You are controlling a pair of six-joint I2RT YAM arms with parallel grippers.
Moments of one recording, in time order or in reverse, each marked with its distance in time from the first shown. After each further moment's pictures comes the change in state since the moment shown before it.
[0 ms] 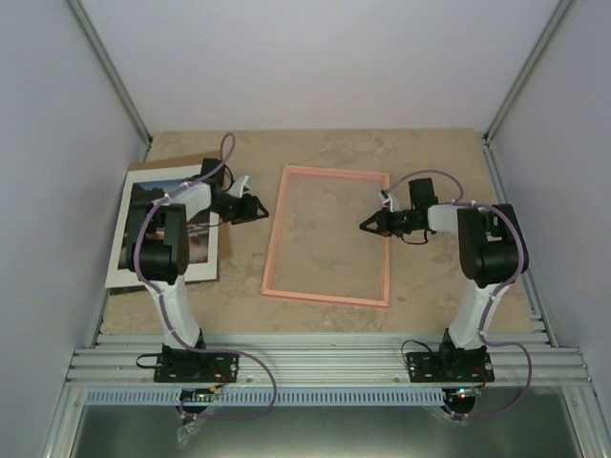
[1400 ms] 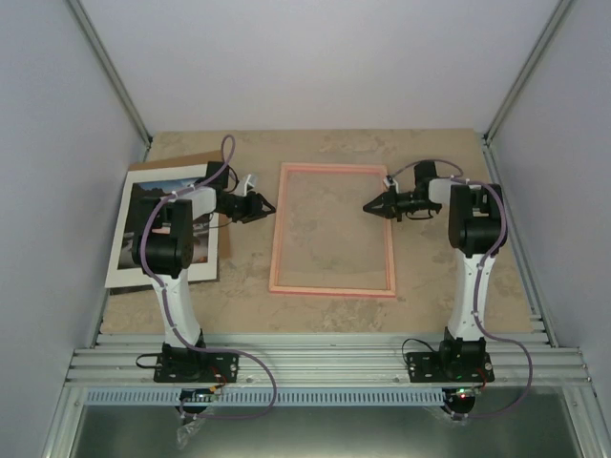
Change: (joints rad) left arm -0.016 0.082 -0.030 0.206 0.124 -0.163; right arm -0.100 0.418 0.549 -0.364 -0.261 0.013
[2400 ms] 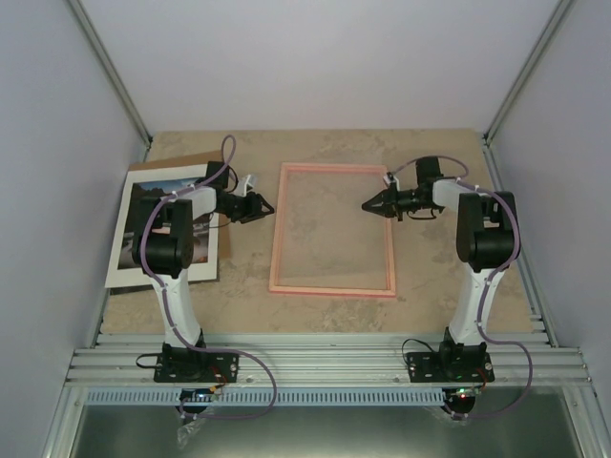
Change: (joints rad) left arm 0.000 0.000 0.006 -0.009 -0.043 0.016; right arm 0.029 -0.247 -0.209 0.018 -0.021 0.119
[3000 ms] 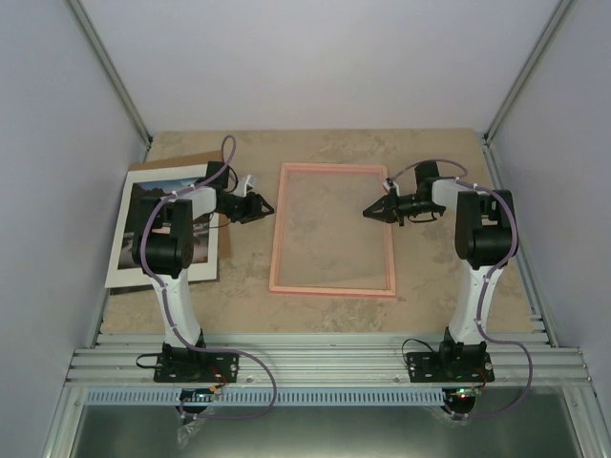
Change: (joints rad) left arm 0.000 0.000 0.000 -0.003 -0.003 0.000; right arm -0.006 0.034 0.029 -0.121 0.027 -0.115
